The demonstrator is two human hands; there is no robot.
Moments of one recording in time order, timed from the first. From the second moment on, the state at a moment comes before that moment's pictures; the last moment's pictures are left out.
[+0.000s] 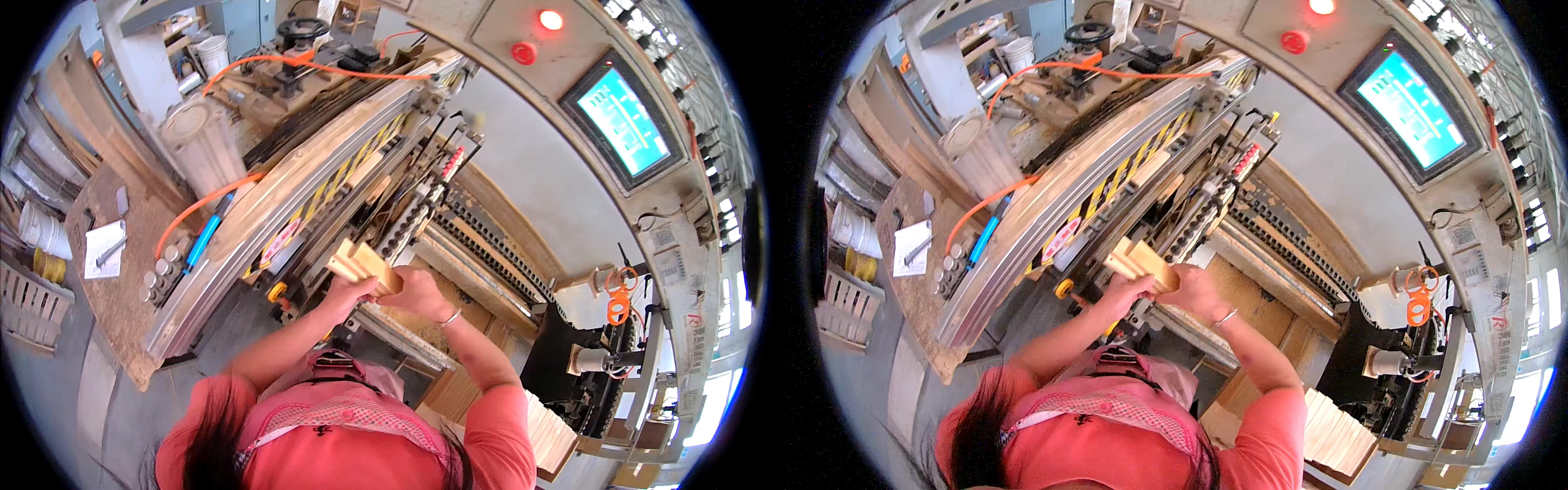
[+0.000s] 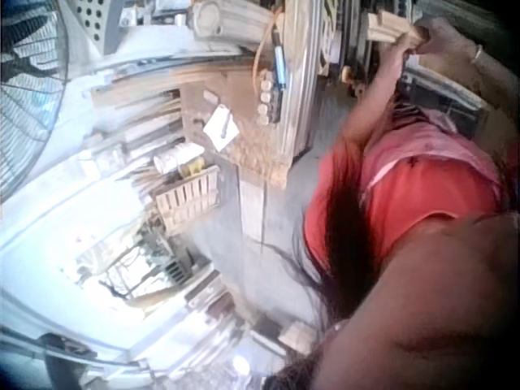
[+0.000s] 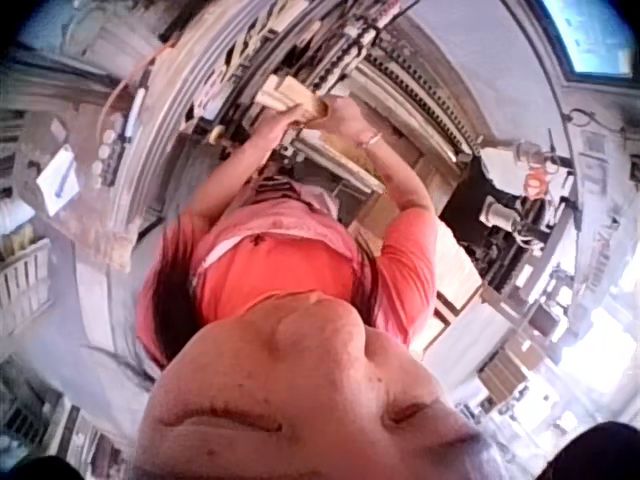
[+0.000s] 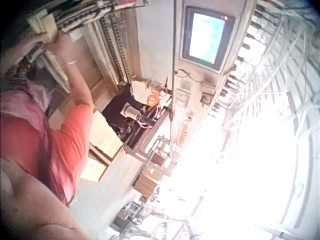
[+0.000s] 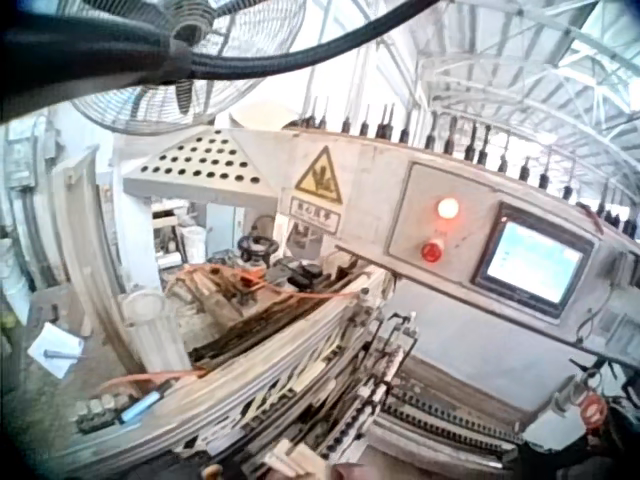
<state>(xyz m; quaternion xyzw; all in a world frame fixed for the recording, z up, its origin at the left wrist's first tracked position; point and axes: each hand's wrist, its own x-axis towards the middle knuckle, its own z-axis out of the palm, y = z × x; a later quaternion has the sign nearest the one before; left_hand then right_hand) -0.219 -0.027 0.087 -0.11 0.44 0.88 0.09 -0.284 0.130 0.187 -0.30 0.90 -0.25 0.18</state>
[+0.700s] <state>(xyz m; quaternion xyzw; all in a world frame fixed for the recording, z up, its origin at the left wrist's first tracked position) -0.196 -0.027 0.064 -0.19 0.60 0.76 -0.17 -0.527 0.127 0.144 -0.26 0.96 -0.04 0.04</state>
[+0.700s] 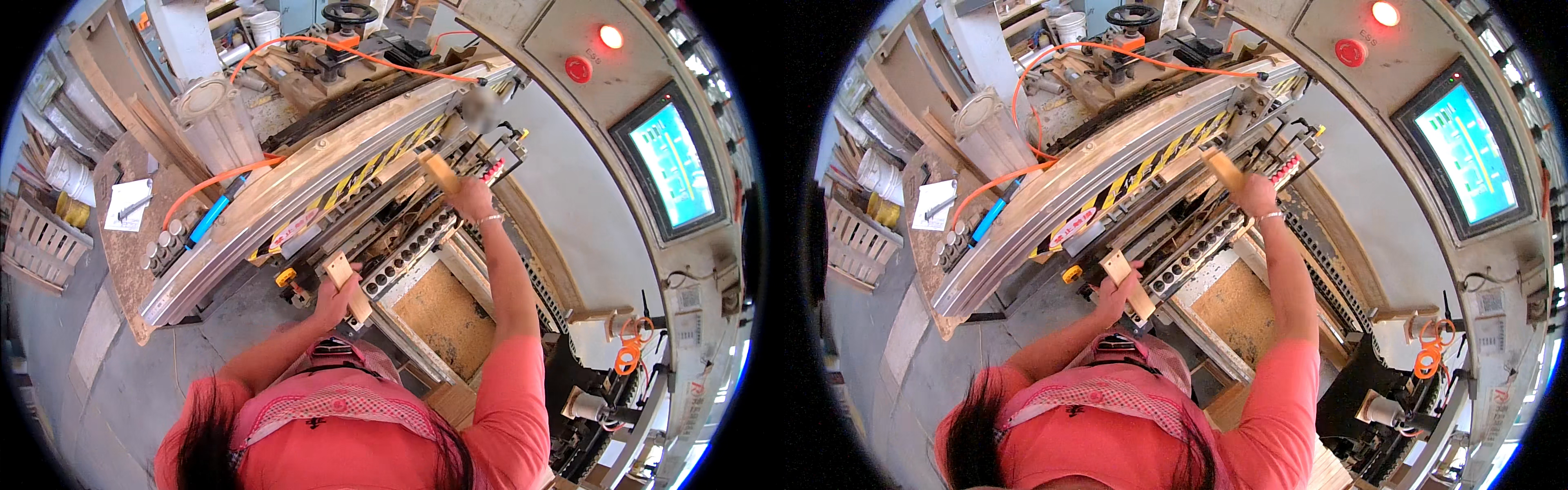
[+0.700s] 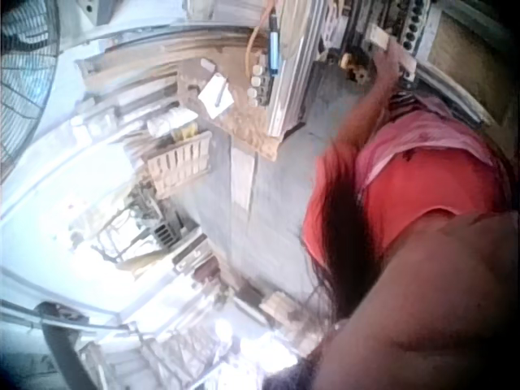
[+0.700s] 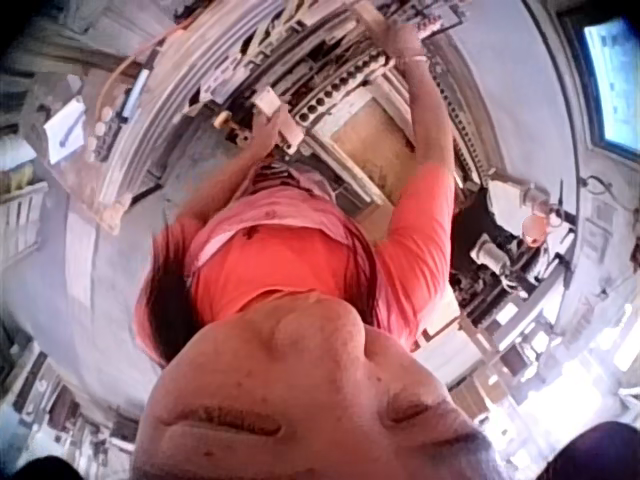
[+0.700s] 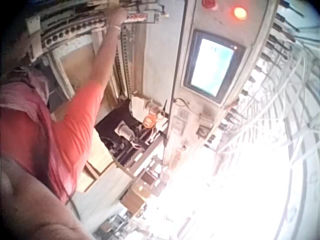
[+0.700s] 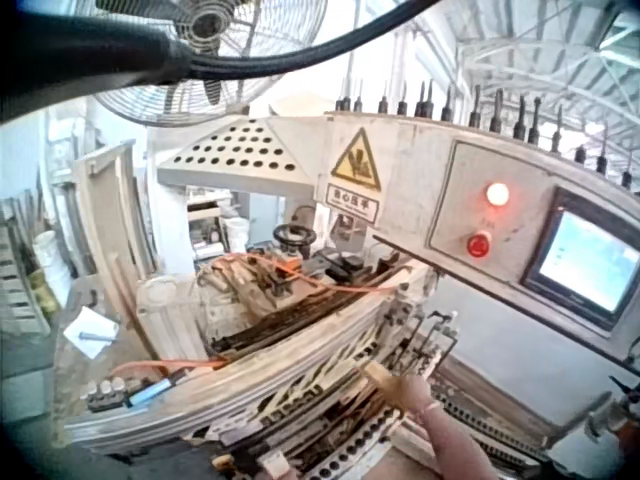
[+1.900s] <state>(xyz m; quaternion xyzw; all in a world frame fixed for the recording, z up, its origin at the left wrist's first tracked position) -0.189 -0.042 0.056 -0.15 0.74 0.65 -0.04 -0.591 0.108 0.110 -0.28 0.96 -0.01 -0.02</state>
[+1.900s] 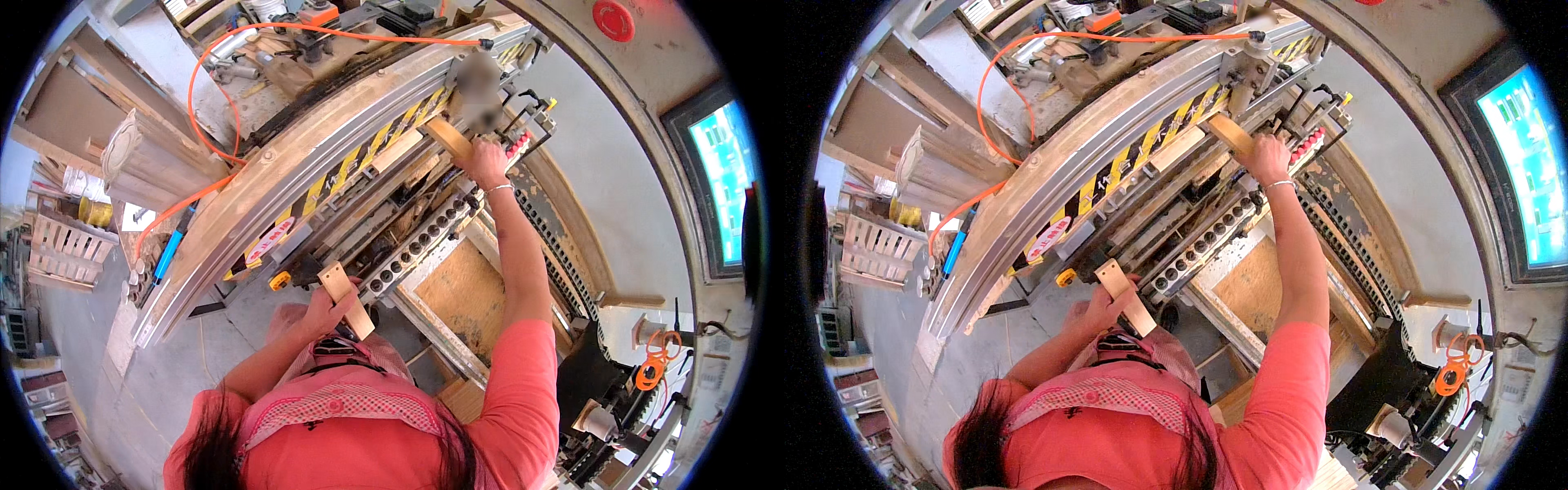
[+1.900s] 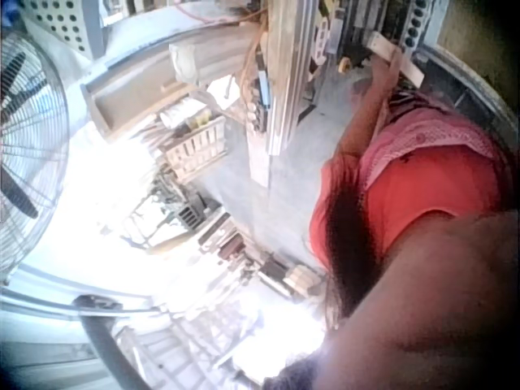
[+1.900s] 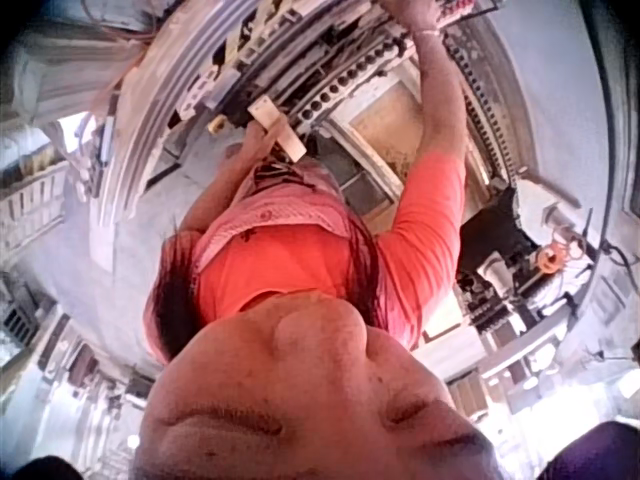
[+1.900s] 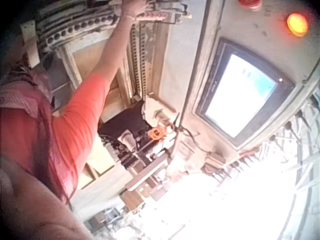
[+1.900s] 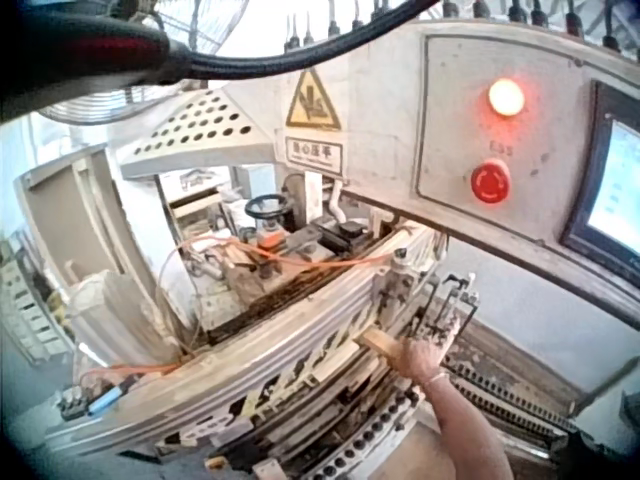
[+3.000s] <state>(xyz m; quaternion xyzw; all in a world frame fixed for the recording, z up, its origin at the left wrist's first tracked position) -0.193 -0.040 0.061 -0.19 0.73 0.66 -0.01 -0.584 0.080 0.106 -0.25 0.97 -0.02 -0.01</state>
